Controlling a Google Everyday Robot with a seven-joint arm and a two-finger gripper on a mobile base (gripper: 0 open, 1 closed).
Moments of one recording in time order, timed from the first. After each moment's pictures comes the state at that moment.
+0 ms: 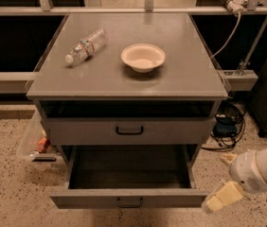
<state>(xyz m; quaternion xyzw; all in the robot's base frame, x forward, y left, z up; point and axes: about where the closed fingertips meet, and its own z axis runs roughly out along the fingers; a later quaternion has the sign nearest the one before) 0.386 -0.230 0.679 -0.43 0.85 0.22 0.22</state>
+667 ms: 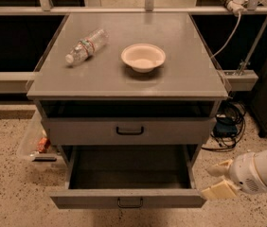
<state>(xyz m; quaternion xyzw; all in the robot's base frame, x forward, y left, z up) 0.388 -0.232 0.662 -0.42 0.85 0.23 0.22</state>
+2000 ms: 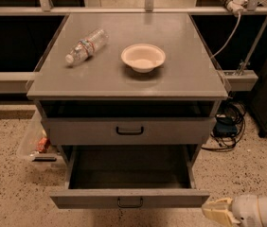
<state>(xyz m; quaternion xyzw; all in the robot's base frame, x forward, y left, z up) 0.353 -0.249 0.542 -0.31 0.84 0.34 0.28</state>
